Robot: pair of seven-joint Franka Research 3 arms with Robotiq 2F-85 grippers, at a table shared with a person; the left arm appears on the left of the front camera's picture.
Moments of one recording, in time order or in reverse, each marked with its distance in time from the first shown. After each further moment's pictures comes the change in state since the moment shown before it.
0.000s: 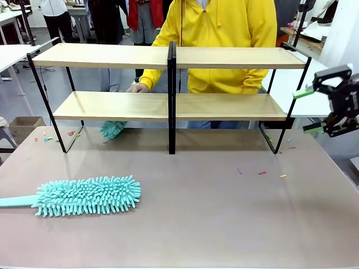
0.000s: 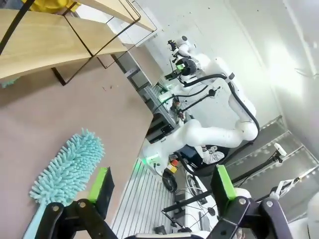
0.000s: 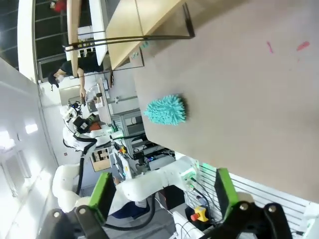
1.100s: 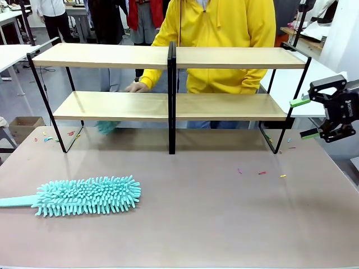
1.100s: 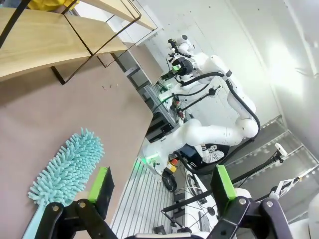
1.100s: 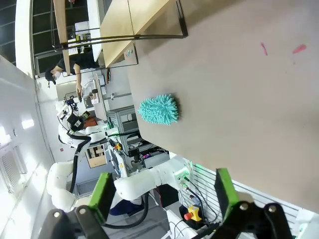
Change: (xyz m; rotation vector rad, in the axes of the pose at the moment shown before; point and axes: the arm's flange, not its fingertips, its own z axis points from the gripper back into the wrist) left arm -0.001 0.002 -0.006 -0.004 0.006 0.004; right arm 0.008 -0.013 -0.006 -0.007 0.015 0.021
